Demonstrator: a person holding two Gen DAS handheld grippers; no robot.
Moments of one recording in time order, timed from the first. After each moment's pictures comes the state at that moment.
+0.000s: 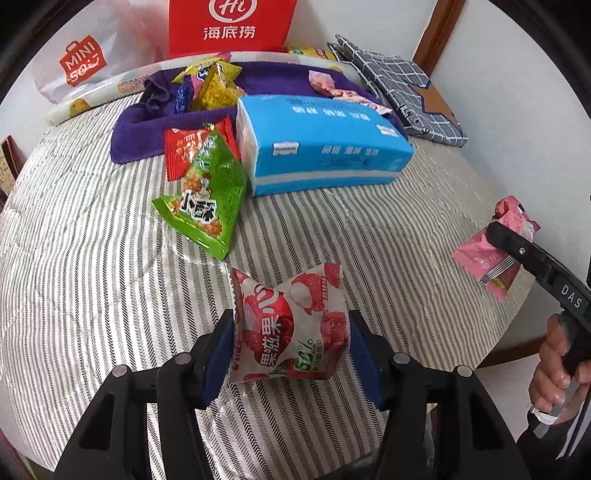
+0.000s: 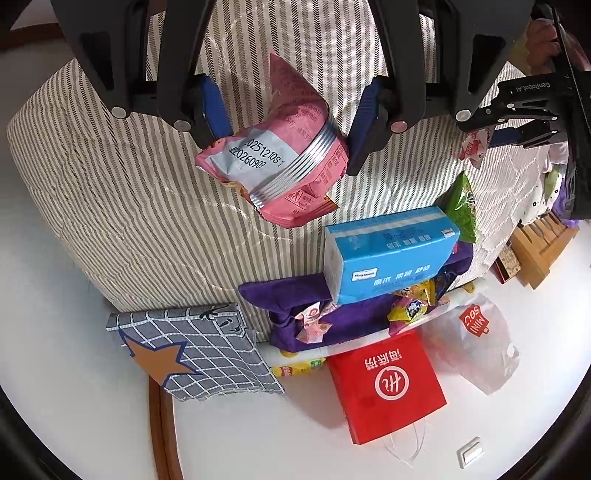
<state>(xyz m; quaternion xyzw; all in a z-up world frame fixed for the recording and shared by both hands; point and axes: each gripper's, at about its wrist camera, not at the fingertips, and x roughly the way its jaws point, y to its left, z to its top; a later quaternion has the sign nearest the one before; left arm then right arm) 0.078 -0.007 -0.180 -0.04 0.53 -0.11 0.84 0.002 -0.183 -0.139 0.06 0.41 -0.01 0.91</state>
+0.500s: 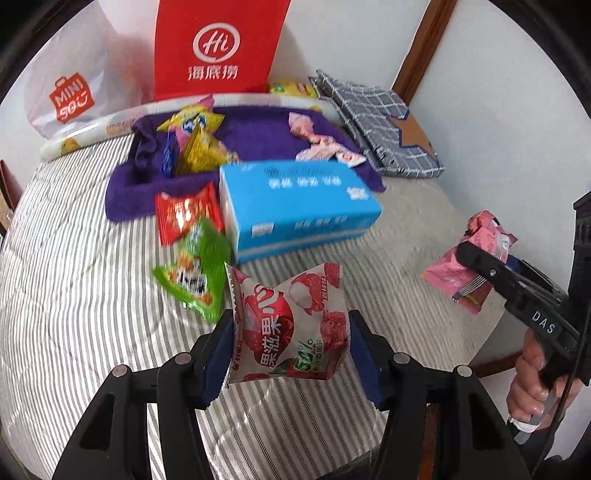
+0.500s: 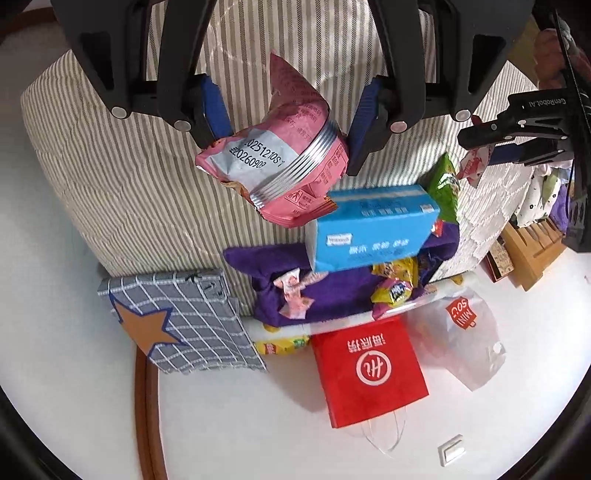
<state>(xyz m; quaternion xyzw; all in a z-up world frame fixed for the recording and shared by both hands) 0.098 -0.009 -0.130 -0.05 0.49 -0.14 0.86 0.015 -0.165 -0.104 0.04 0.39 0.00 0.92</state>
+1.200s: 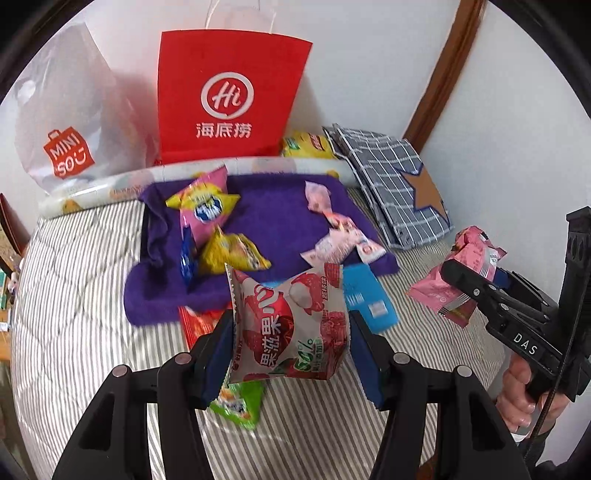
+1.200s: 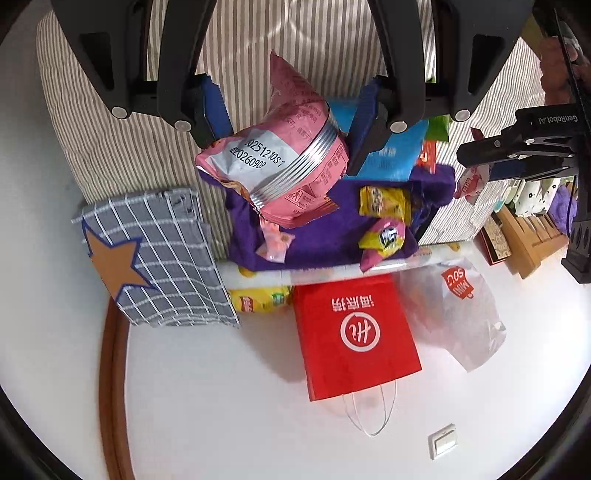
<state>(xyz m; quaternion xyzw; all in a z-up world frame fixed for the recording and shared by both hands) 0.187 0.015 -0.075 -0.06 0.46 -0.13 0.88 0.111 -0.143 -0.058 0.01 0.37 0.02 0.93</state>
